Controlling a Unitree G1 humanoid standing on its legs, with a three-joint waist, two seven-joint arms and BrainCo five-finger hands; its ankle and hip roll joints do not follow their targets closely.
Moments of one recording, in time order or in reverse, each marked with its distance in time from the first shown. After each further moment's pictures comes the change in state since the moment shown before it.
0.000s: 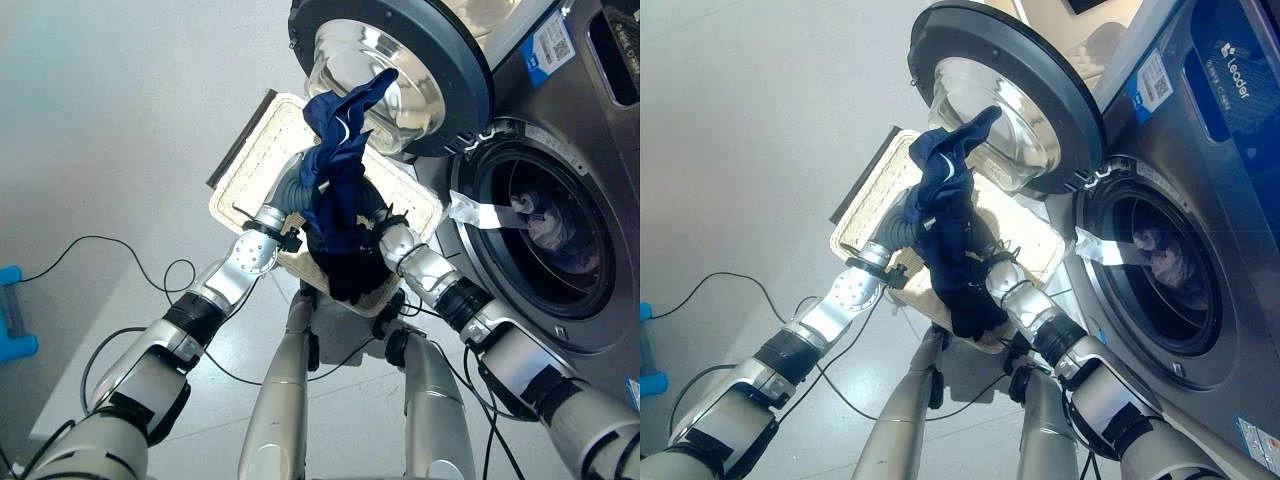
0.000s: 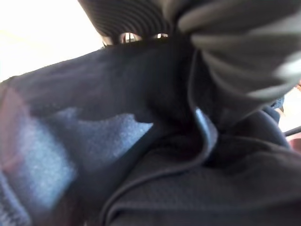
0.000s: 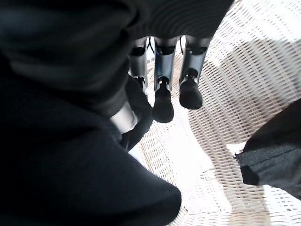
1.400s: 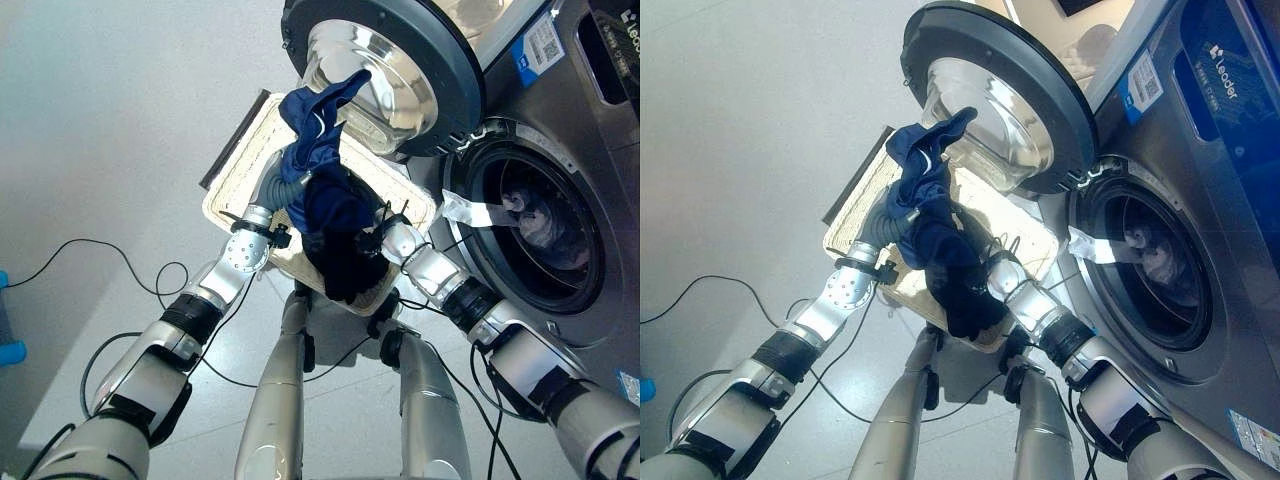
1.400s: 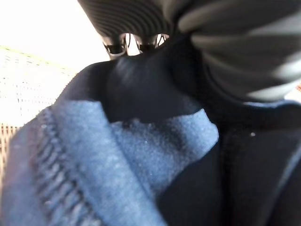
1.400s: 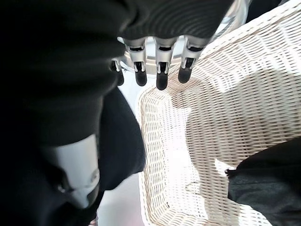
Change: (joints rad) left arm 0.017 -0.011 0.052 0.060 -0.004 0.005 0.011; right arm -0.003 -0.040 0.010 -0.086 -0.238 0.039 0.064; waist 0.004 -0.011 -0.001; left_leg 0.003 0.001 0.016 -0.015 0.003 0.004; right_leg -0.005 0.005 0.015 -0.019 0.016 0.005
